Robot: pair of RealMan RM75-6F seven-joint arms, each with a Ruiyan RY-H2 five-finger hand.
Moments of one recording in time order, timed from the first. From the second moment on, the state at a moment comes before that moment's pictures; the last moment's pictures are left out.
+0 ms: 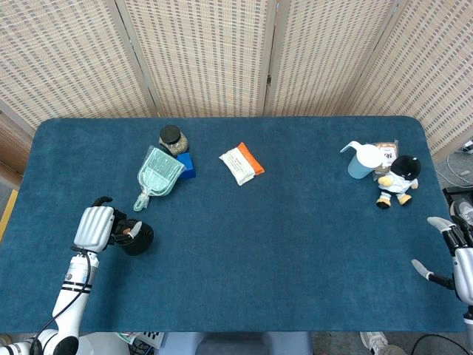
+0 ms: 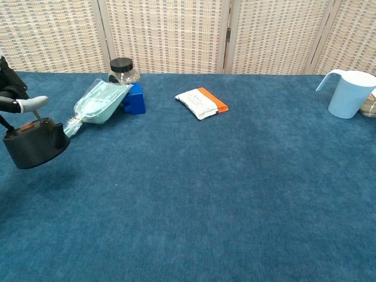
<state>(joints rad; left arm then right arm) -0.44 -1.41 -0.18 -1.62 1.25 1.29 0.18 -0.02 -1.12 0.09 -1.53 -1.52 1.61 0.10</state>
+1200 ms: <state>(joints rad) -0.45 -1.41 -0.17 -1.61 1.30 1.27 0.19 -0.01 -1.13 0.09 -1.51 -1.50 1.59 0.12</state>
